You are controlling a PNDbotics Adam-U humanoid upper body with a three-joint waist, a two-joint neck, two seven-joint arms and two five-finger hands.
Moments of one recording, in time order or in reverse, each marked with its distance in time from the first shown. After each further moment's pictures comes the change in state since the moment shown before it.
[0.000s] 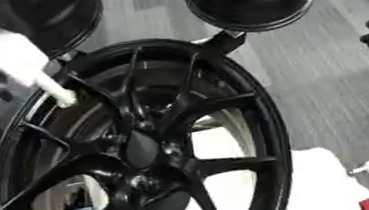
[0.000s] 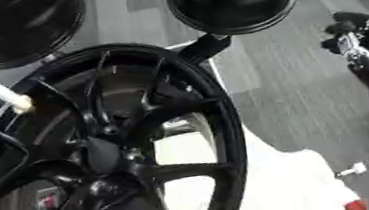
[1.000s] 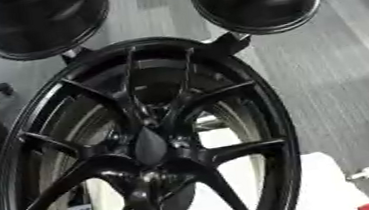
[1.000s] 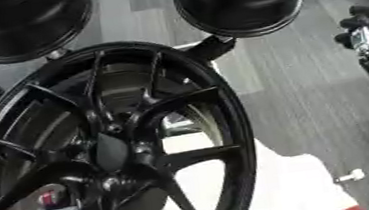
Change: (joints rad) left arm 0.281 0.056 0.262 0.408 -0.159 0.034 0.193; right arm 0.007 0.009 -0.027 -0.005 0.006 -0.006 -0.039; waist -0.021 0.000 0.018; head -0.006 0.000
